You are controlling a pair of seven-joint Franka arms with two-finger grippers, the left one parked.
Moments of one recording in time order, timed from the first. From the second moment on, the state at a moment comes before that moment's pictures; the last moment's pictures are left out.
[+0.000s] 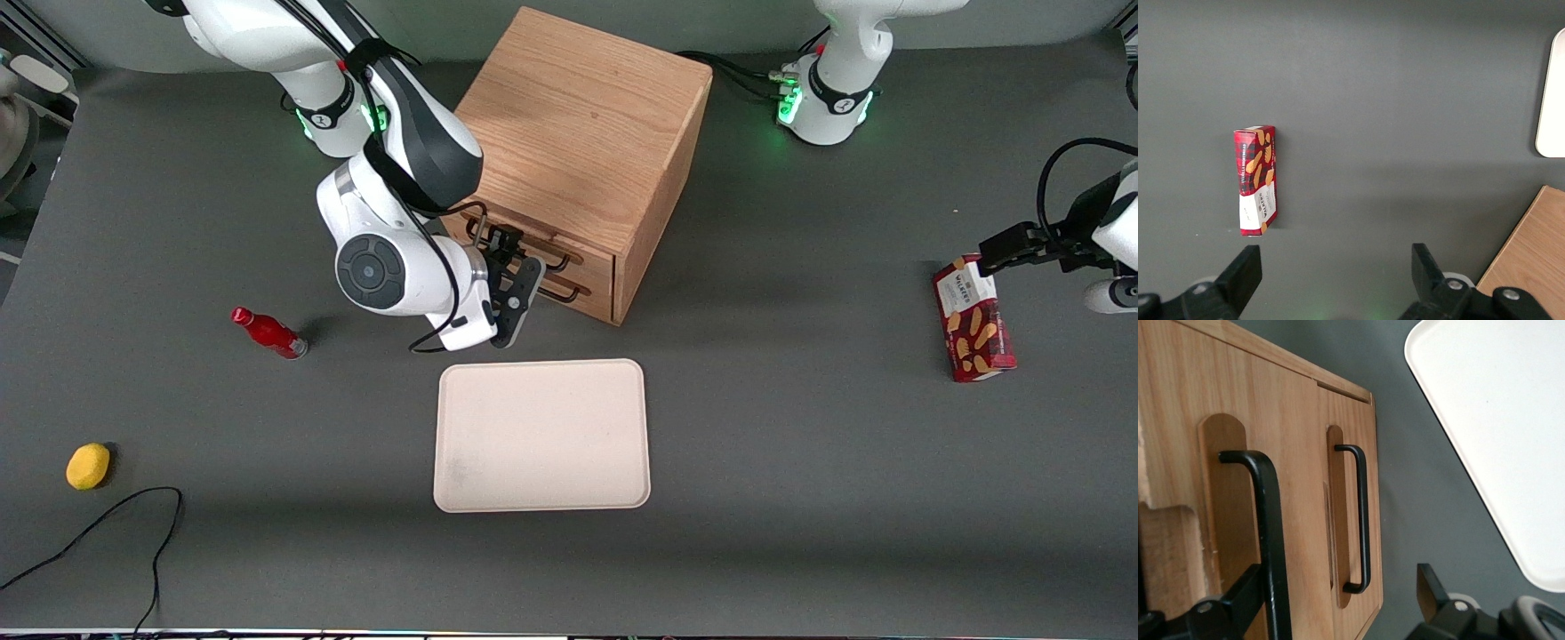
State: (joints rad) arm 0.54 0.49 0.01 -1.46 0.38 1.71 -0.61
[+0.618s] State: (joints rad) arm 0.56 0.49 0.00 -1.48 0.38 1.75 -0.65
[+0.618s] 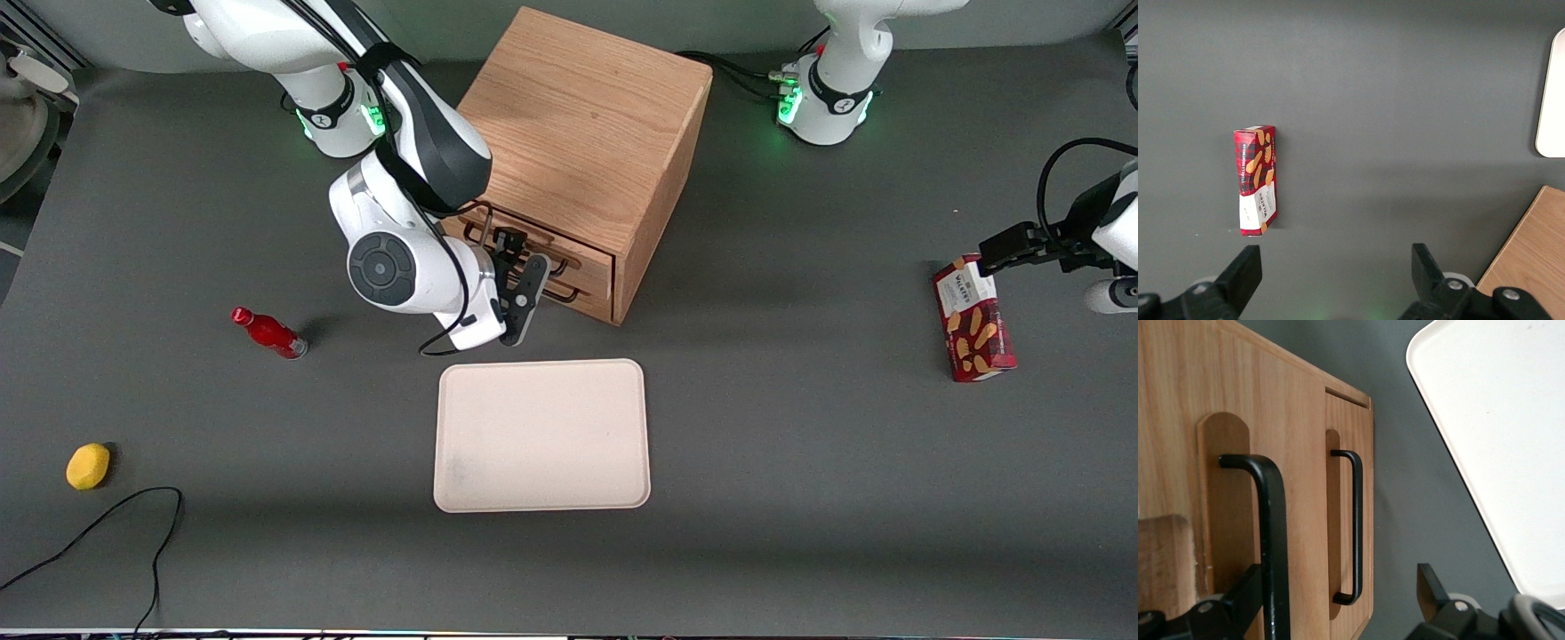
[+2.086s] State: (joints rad) arm 0.52 0.49 -0.02 -1.48 0.38 1.79 -0.70
